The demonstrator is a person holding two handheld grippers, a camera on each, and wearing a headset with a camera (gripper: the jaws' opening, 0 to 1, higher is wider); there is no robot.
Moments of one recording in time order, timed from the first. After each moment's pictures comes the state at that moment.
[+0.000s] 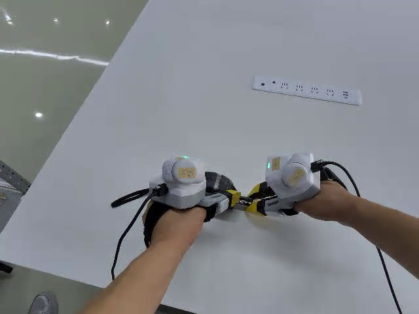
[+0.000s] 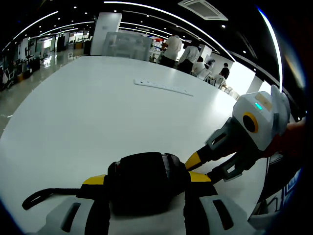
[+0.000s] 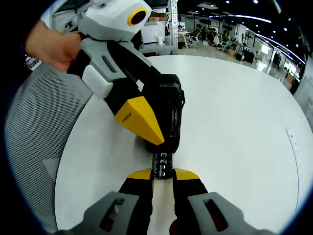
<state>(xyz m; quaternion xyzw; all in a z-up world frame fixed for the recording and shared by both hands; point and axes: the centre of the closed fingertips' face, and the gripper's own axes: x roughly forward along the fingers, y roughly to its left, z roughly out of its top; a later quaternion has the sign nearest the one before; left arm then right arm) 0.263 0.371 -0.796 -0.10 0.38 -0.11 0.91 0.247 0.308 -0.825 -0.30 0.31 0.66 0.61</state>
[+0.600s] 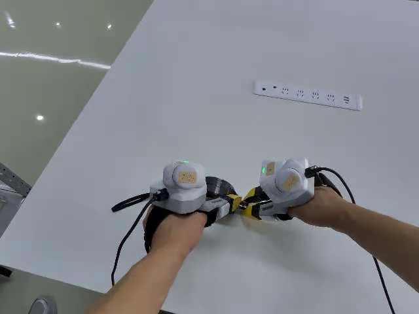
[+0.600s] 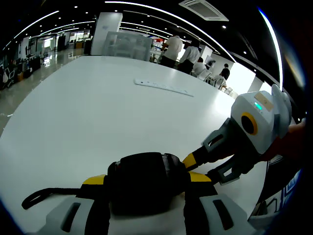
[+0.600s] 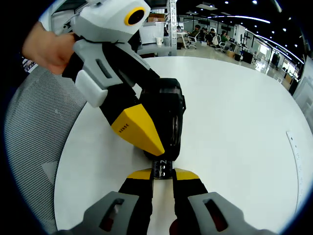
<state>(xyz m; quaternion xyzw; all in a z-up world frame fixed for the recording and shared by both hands) 0.264 0.372 -0.796 -0.10 0.38 -0.11 0.91 0.248 0.319 -0.826 -0.30 0.31 0.66 0.62</state>
